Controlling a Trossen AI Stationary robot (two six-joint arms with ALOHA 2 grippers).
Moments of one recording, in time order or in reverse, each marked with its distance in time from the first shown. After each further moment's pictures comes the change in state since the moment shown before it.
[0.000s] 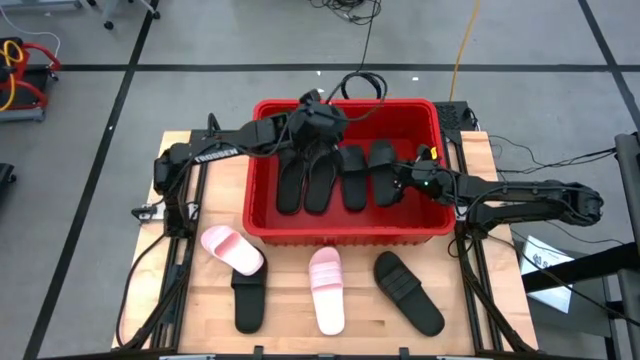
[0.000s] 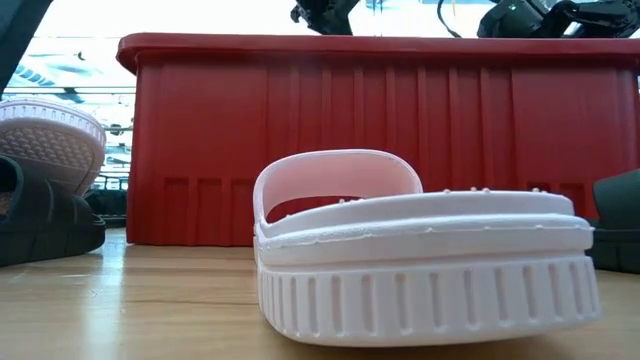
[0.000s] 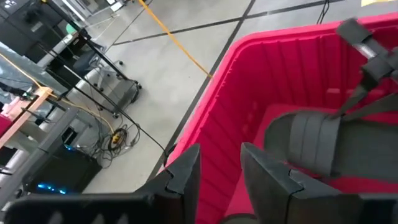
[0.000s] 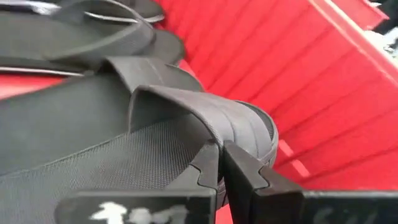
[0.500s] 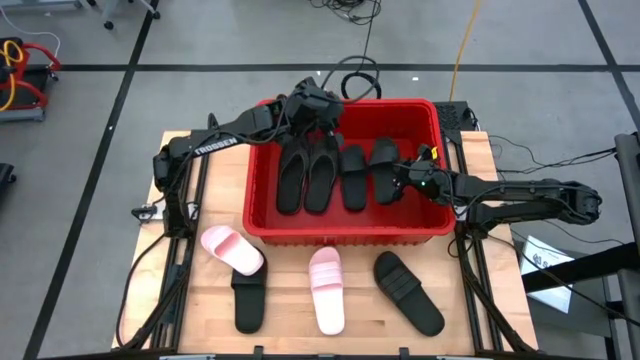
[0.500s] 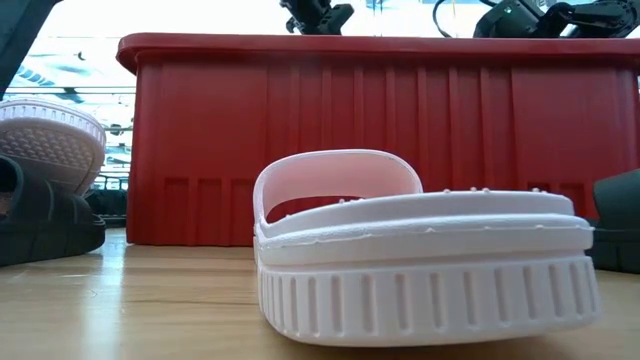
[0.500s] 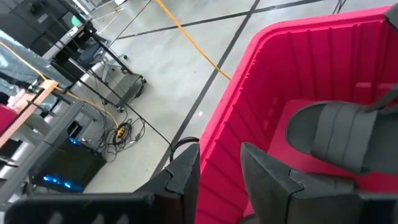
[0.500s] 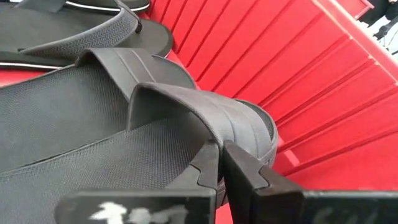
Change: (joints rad) left arm 0.087 0.000 0.000 0.008 0.059 0.033; right arm 0.000 0.028 0.000 -0.009 0.051 0.028
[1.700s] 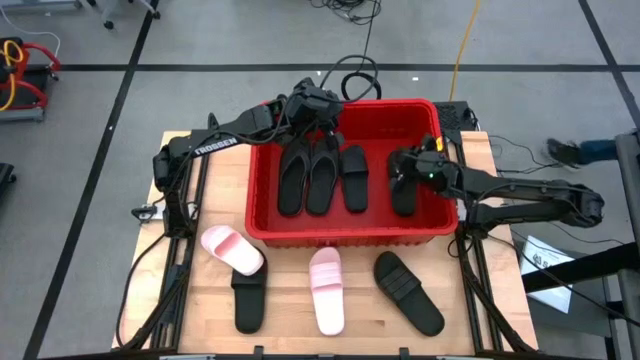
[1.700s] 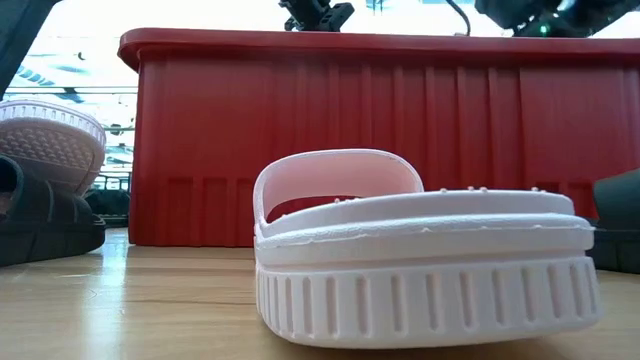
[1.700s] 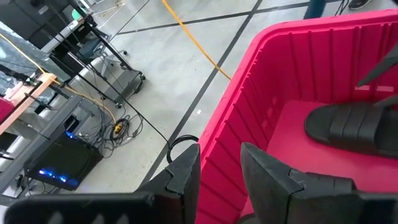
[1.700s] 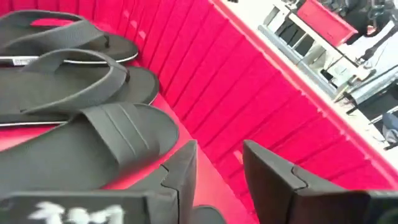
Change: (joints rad) left arm 0.002 -0.001 0.000 -0.009 -0.007 -0.038; right arm -0.002 -0.075 0.163 -0.078 -0.025 -0.031
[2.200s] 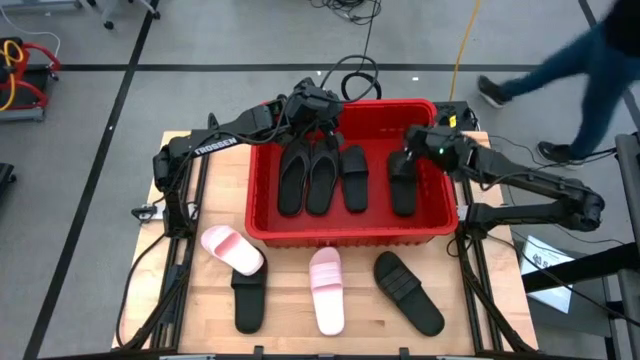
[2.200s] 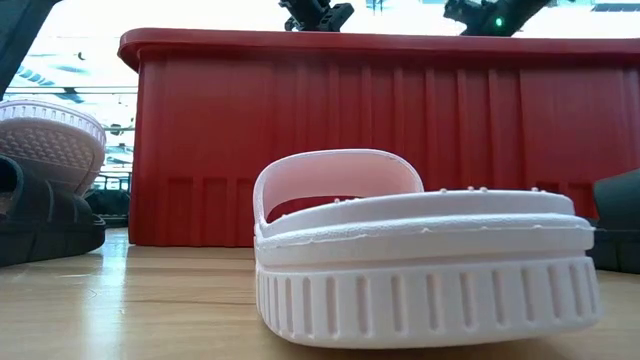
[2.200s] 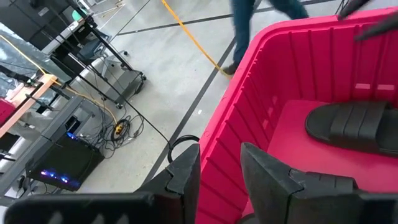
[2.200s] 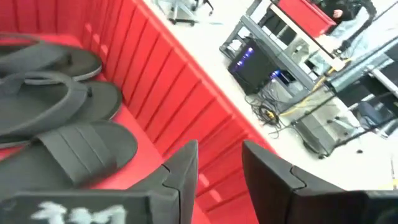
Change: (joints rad) left arm 0.000 0.000 0.000 0.000 0.000 0.009; right arm -0.092 0.012 0.328 -0.330 -0.018 -0.031
